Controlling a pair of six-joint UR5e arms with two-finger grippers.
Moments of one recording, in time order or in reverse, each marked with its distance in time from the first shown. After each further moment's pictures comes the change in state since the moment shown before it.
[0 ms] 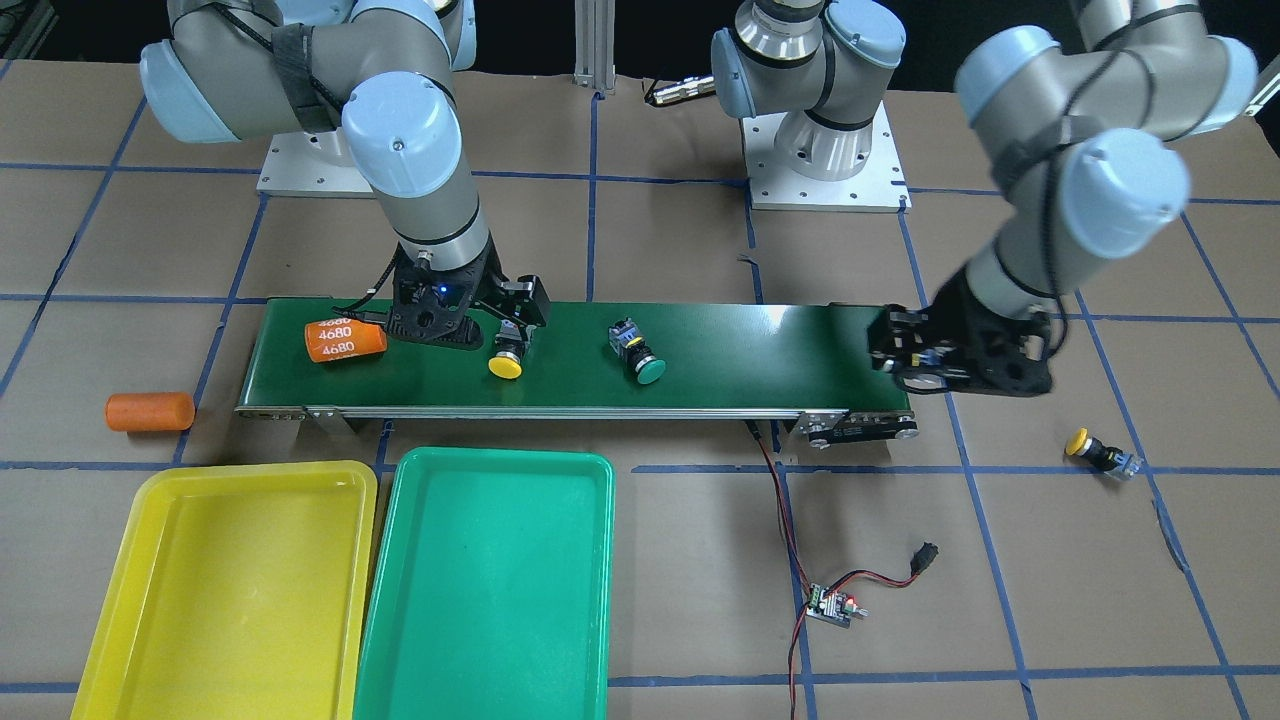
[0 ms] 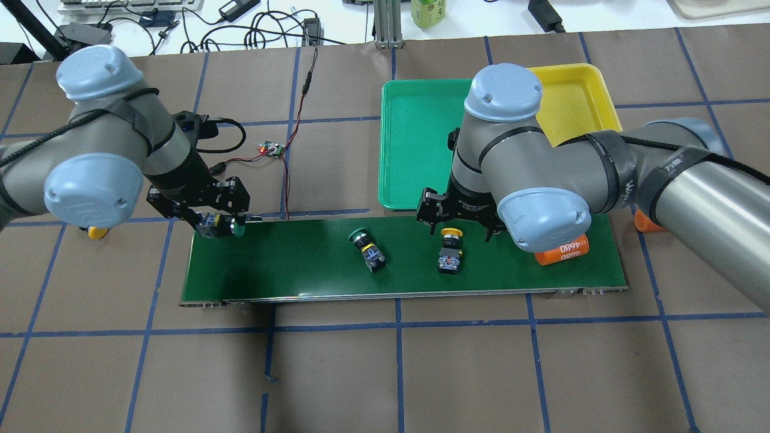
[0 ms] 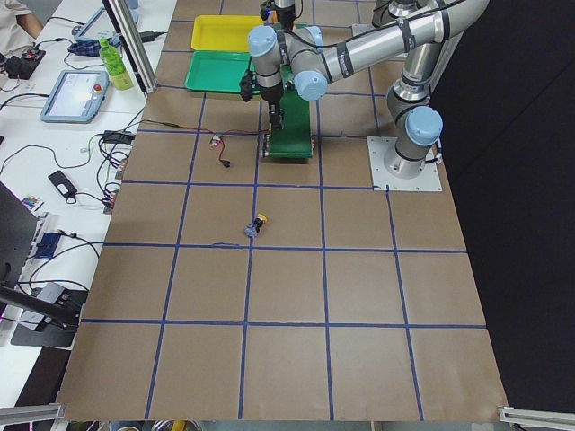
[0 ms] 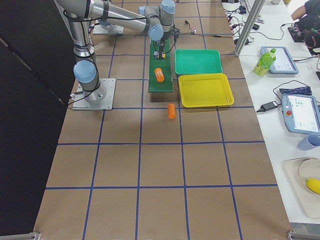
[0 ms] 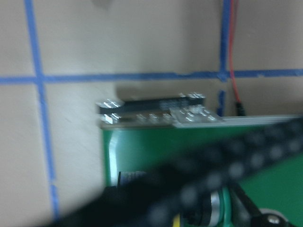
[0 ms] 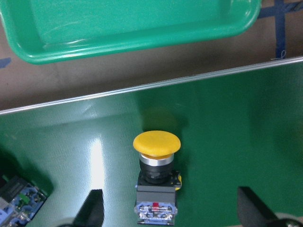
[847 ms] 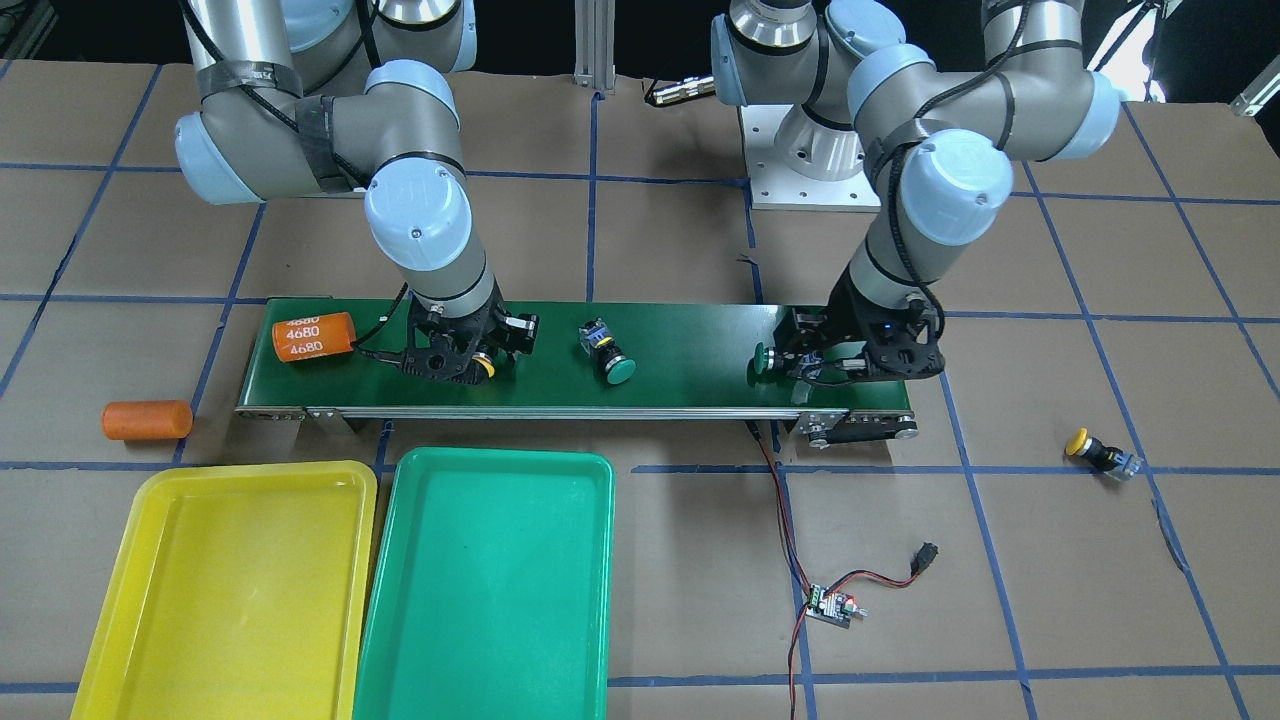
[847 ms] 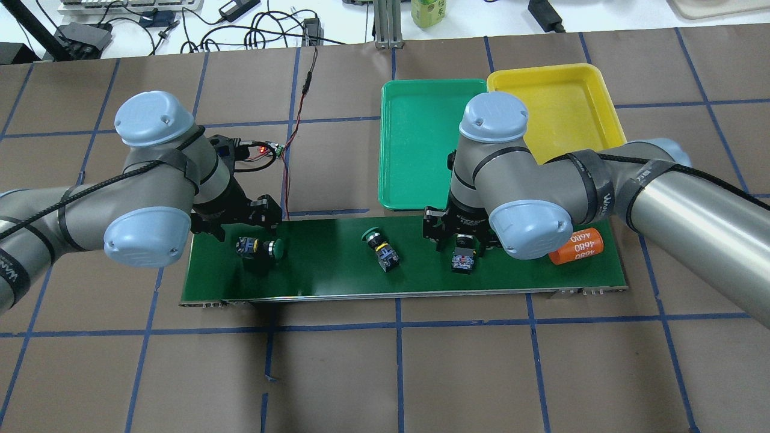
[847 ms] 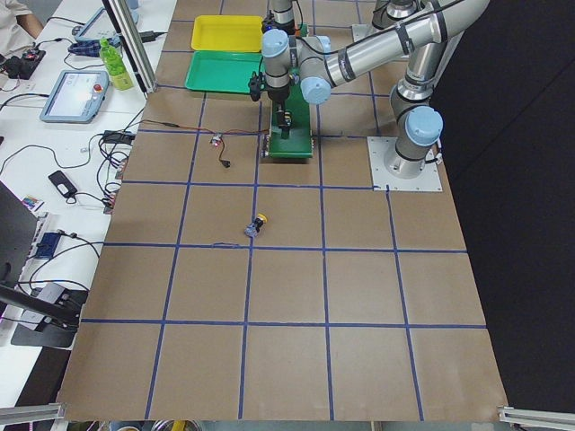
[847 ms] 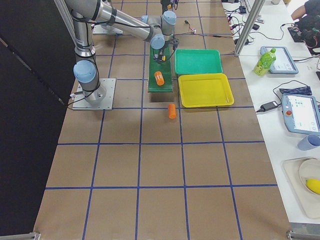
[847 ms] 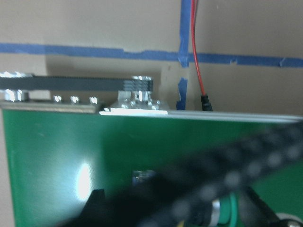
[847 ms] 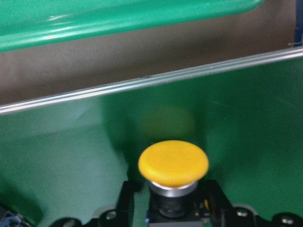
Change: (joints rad) left arm 0.016 -0.008 -0.033 0.113 0.002 -0.048; right arm -0.010 0.070 0.040 -0.055 -0.011 0.002
